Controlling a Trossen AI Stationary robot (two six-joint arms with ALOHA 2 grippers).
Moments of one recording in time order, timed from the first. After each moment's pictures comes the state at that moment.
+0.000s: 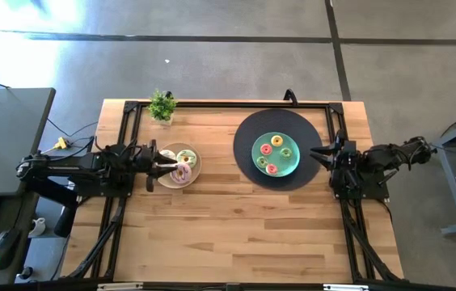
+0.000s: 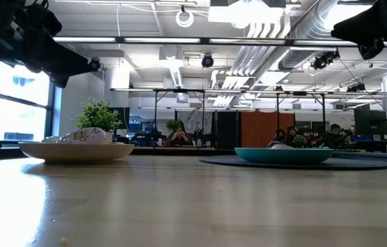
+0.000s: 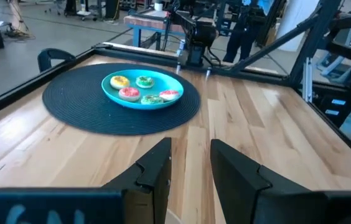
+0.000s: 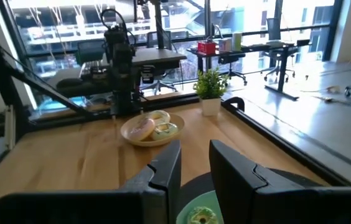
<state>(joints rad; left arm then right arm) 0.03 0.22 0.14 -0.05 -0.04 -0.13 0.37 0.04 0.36 -0.37 0.63 0.13</state>
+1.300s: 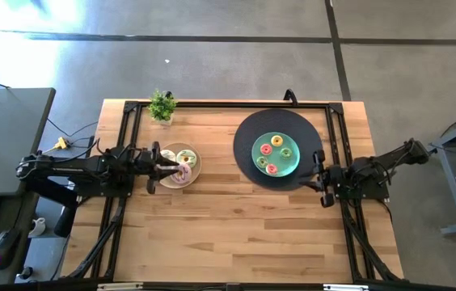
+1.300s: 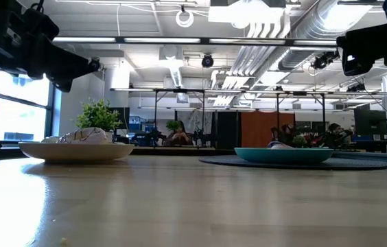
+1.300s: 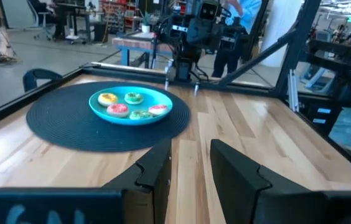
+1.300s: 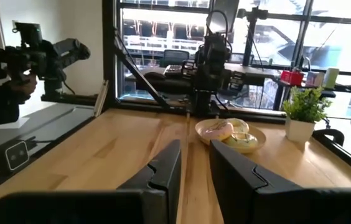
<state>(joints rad) 0.03 0.22 0.02 0.16 0.01 -0.11 0.36 0.04 0.01 0.10 0.26 -0.07</state>
